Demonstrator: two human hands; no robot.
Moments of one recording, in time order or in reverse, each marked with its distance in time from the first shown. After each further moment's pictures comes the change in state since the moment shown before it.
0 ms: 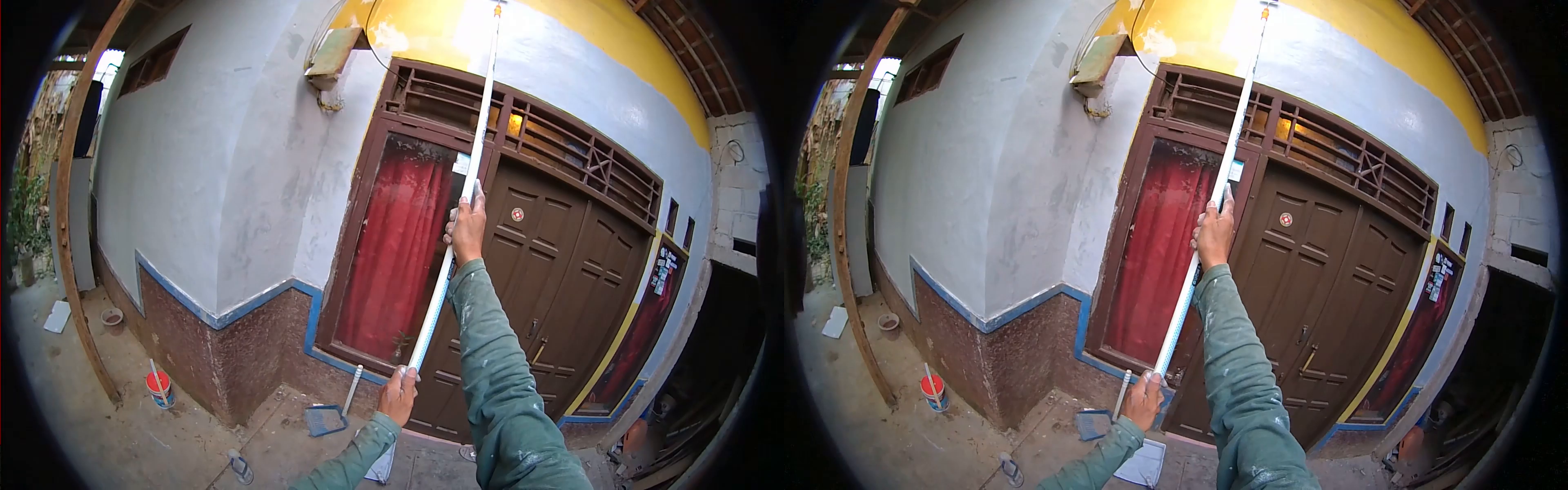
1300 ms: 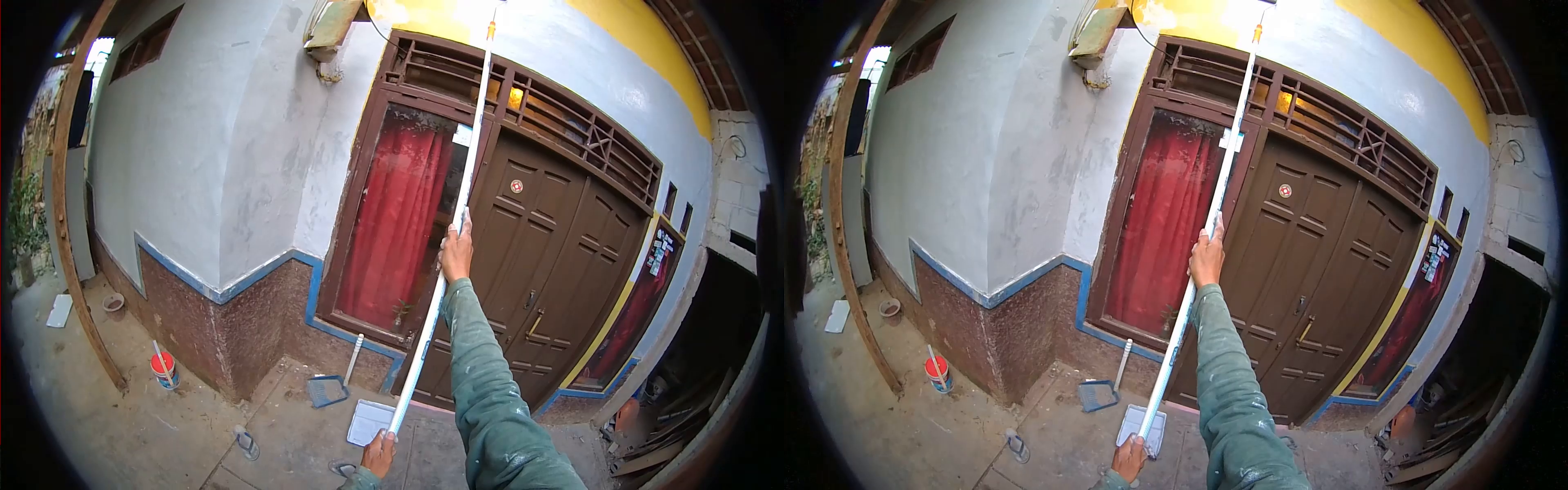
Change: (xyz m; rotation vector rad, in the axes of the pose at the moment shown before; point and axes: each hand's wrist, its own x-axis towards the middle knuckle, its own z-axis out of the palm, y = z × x) left_hand -0.184 -0.099 -0.040 0.004 -0.040 -0.359; right_hand -0.075 0.064 -0.022 -0.327 0.062 0.145
